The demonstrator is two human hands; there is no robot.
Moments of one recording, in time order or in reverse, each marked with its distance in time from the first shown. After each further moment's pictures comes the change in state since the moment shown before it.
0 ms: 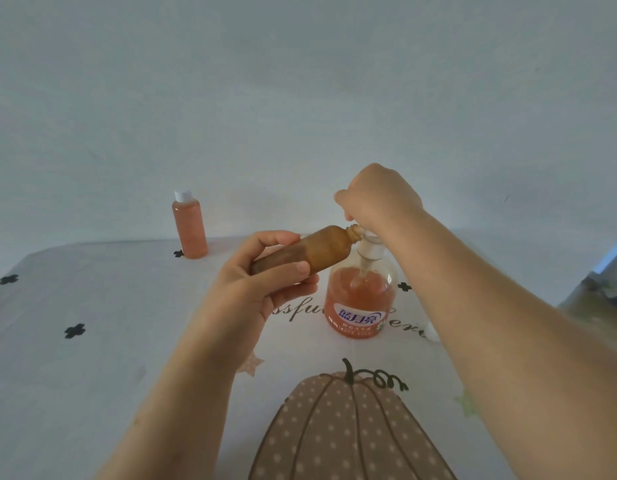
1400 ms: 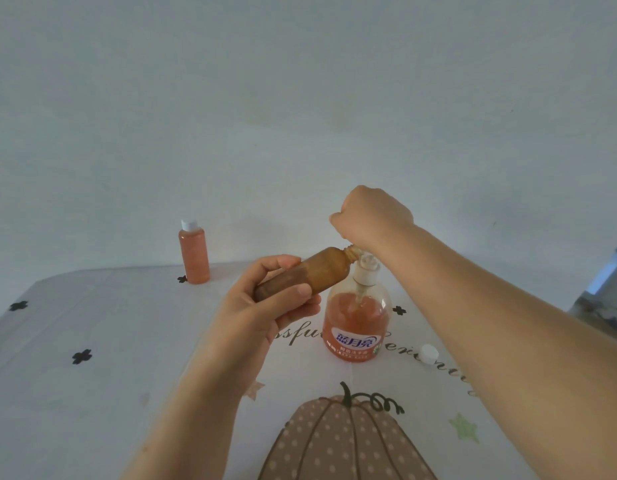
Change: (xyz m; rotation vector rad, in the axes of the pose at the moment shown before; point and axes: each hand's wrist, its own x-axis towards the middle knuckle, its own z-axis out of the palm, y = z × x) left_hand -0.006 0.004 0.007 -0.029 0.006 0.041; right_hand -0.006 -0.010 -0.017 -0.105 0.019 -0.084
